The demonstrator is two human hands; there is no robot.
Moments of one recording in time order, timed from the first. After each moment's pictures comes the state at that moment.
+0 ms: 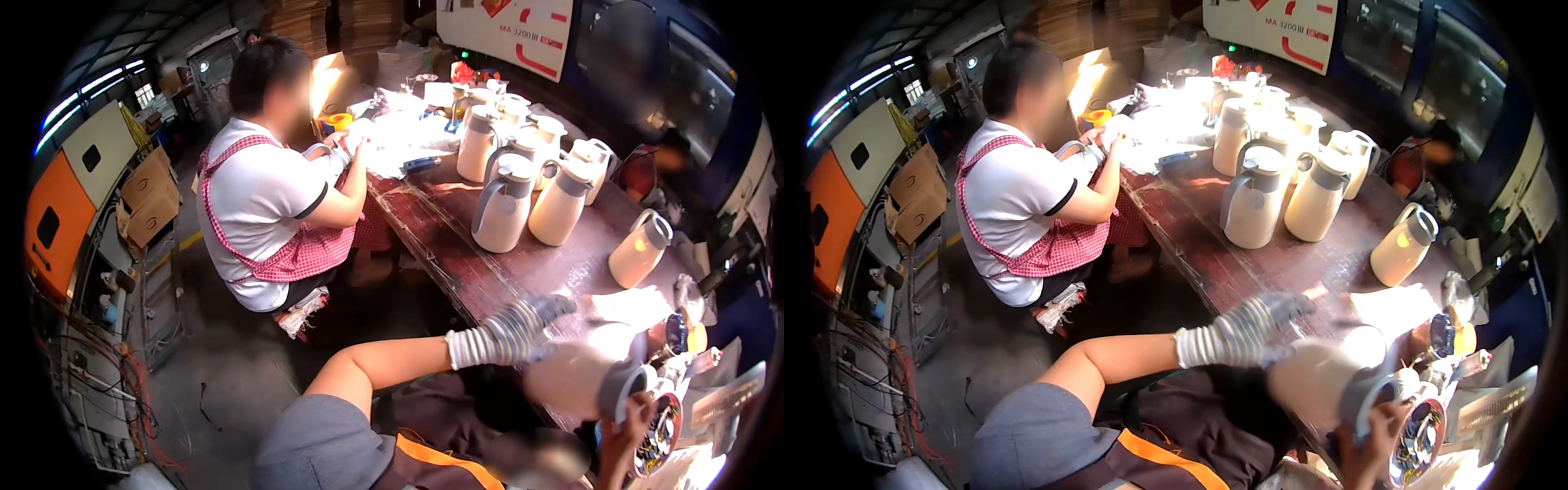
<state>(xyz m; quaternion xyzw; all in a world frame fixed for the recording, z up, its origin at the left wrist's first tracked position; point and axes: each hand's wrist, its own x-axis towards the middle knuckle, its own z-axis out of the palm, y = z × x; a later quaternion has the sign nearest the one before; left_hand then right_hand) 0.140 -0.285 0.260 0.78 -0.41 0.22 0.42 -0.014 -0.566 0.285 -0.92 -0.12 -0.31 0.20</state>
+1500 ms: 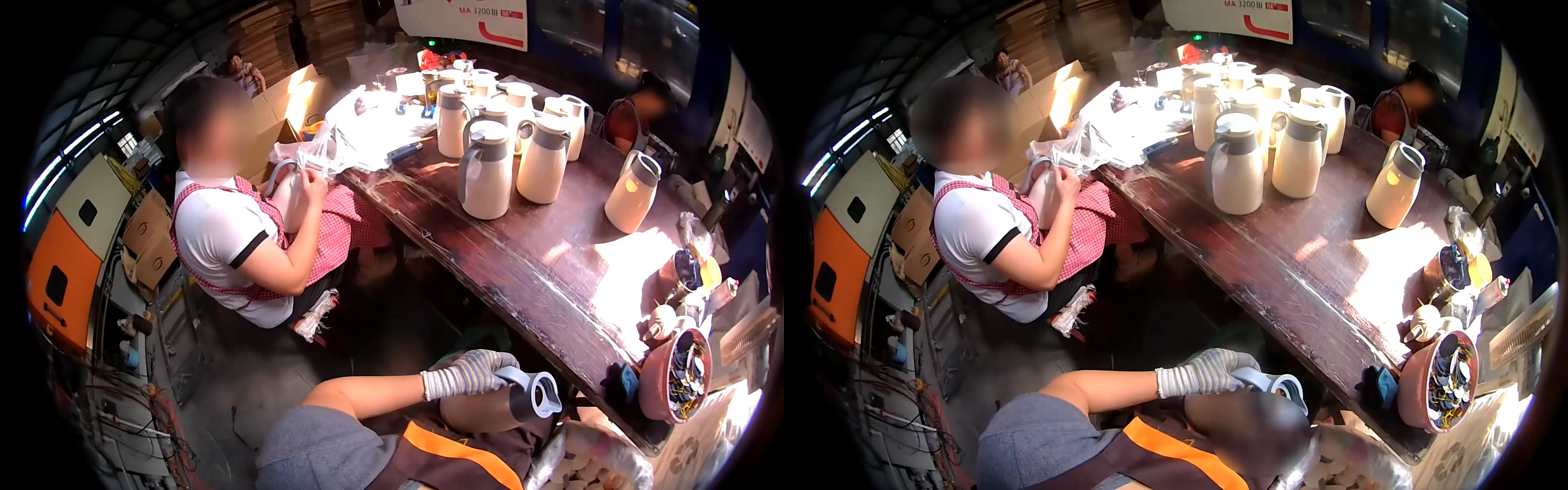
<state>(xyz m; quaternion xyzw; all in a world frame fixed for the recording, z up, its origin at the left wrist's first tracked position) 0.021 -0.259 0.203 0.75 -0.17 -0.36 0.53 -0.145 -0.481 0.173 -0.76 0.14 0.00 0.64</state>
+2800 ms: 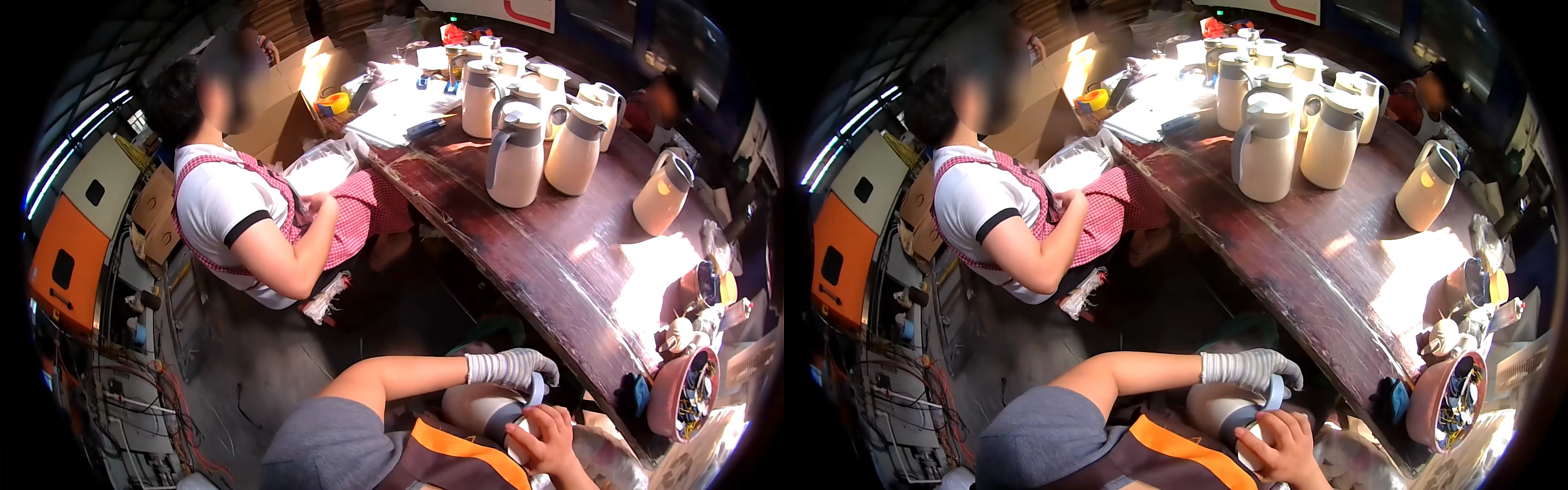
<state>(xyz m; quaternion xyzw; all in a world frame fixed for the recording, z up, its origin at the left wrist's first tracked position) 0.060 -0.290 0.143 0.70 -0.33 -0.35 0.53 -0.069 -0.462 0.195 -0.85 -0.45 -0.15 0.25</state>
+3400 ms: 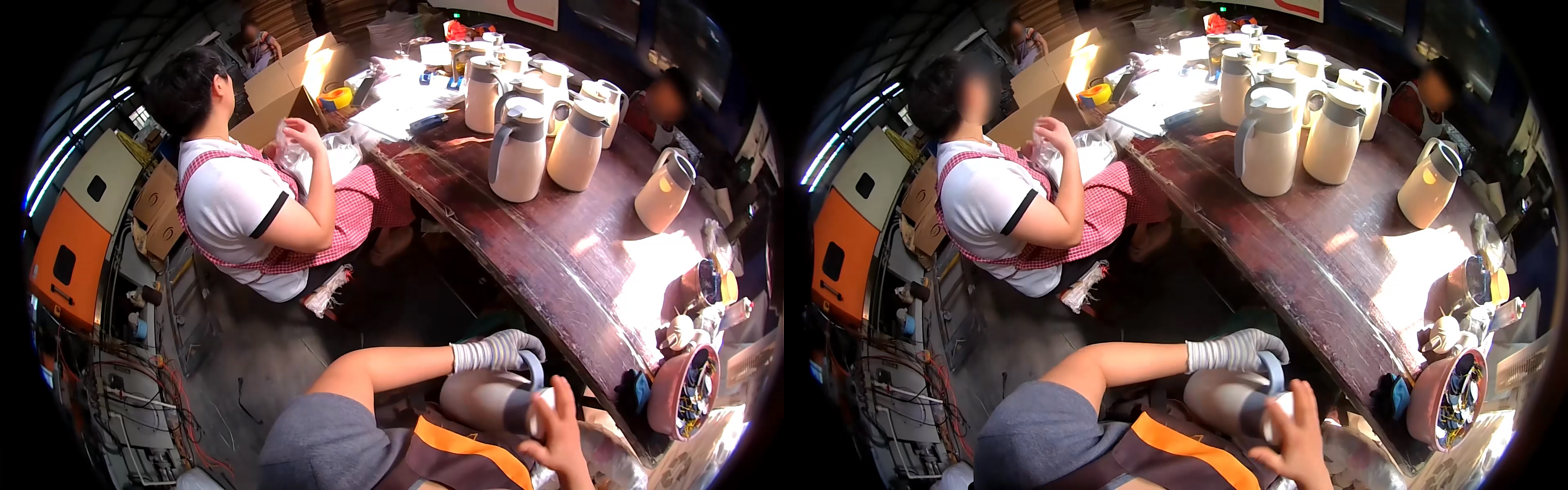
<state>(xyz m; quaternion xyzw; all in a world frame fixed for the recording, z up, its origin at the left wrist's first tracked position) 0.063 -0.265 0.124 0.69 -0.25 -0.32 0.60 -0.078 -0.473 0.203 -0.90 -0.25 0.04 0.37</state>
